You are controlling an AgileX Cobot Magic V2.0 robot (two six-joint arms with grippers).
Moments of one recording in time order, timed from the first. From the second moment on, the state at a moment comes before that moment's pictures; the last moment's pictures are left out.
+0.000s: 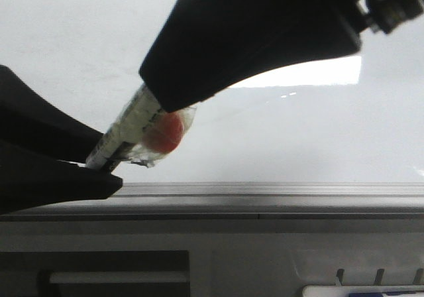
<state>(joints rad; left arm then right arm) -0.88 1.01 -0.33 0.77 -0.20 -0.05 1.07 1.09 -0.80 0.03 0.39 -0.14</state>
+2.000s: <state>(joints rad) -0.88 0.63 -0.33 0.39 -0.04 -0.05 0.79 1.26 -1.21 -0.15 0.68 -0.11</state>
